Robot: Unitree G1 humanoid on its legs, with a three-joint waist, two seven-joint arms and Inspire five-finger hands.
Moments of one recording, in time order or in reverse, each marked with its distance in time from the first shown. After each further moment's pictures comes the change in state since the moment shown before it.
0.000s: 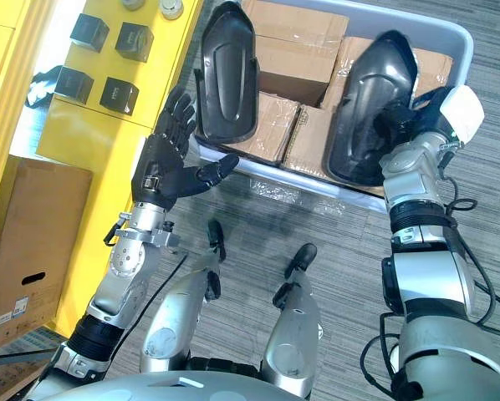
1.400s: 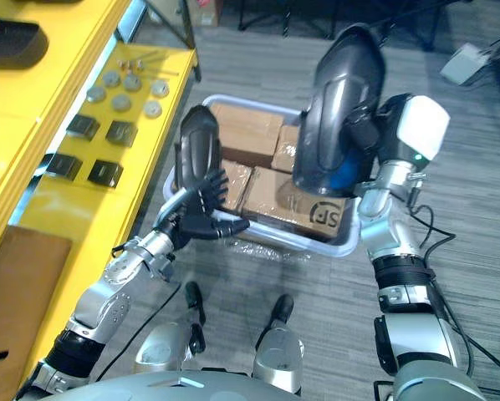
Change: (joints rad) left arm 0.056 0.120 -0.025 0.047 -0.188 0.599 -0.292; right arm 0.427 0.117 -0.062 -0.509 -0.314 -0.245 -0.099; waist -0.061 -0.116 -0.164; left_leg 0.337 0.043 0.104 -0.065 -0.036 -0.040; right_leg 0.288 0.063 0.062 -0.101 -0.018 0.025
